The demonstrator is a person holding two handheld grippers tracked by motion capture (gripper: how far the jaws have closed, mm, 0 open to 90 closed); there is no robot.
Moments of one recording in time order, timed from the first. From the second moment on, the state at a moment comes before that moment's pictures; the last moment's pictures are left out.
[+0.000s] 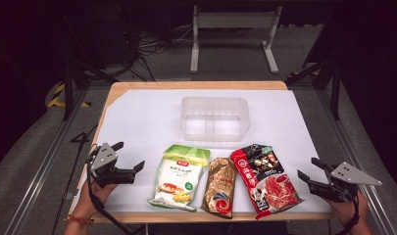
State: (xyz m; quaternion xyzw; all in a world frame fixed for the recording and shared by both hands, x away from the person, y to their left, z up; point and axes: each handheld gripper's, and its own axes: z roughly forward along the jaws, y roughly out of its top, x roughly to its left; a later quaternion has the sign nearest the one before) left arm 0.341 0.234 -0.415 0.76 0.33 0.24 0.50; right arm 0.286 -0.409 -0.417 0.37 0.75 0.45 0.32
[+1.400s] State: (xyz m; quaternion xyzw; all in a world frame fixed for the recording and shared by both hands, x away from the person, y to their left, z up) left arm 0.426 0.147 -0.455 0.85 0.32 -0.02 0.42; right arm 0.296 -0.391 -0.424 0.35 0.78 0.42 0.29
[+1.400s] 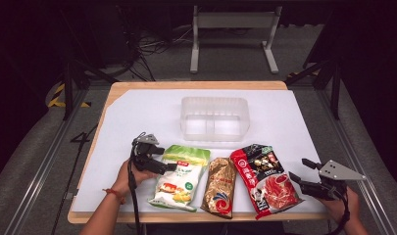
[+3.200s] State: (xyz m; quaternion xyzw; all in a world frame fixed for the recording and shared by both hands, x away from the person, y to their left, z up) left arm 0.436 0.125 -0.452 0.87 0.25 -0.03 0.42; right arm 0.298 -0.388 -0.427 0.36 0.79 0.41 0.27
